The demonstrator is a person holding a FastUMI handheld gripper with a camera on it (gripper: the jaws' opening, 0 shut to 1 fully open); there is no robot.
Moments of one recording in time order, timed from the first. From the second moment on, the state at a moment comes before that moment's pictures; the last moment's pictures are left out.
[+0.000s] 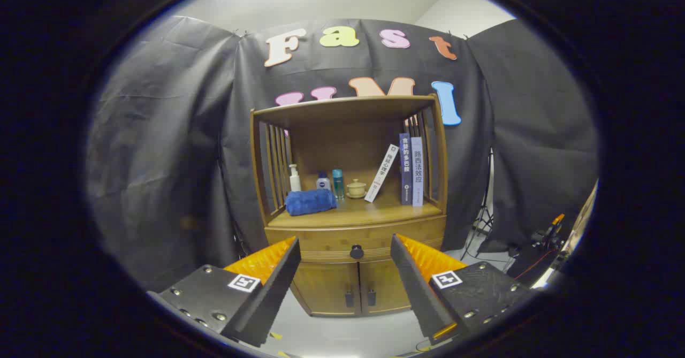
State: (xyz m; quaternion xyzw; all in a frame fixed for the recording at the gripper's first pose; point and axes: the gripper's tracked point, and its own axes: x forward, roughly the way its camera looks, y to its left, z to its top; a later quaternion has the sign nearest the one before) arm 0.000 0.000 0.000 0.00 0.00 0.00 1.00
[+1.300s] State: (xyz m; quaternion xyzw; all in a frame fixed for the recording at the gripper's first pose) arm 0.025 -0.001 -0.019 -0.01 -0.02 0.02 1.00
